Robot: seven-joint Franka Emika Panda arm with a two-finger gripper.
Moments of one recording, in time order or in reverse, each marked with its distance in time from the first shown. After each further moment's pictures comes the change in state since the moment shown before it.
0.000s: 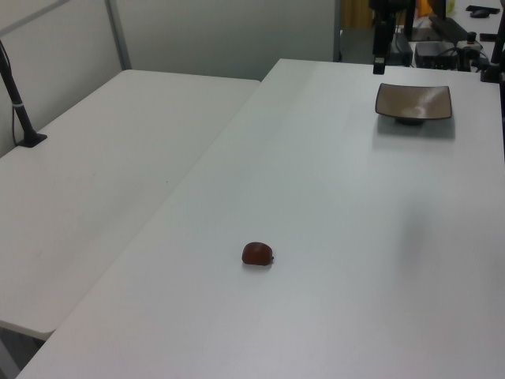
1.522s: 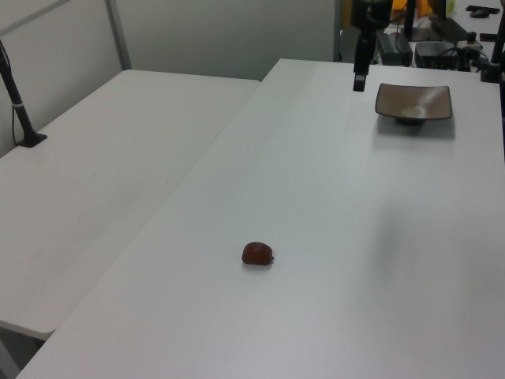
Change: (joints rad) arm 0.037 0.065 0.014 0.003 0.000 0.115 0.000
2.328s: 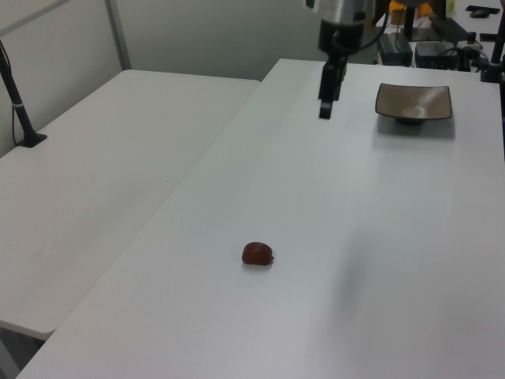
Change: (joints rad) arm 0.160 0.158 0.005 0.148 0.000 0.065 0.205
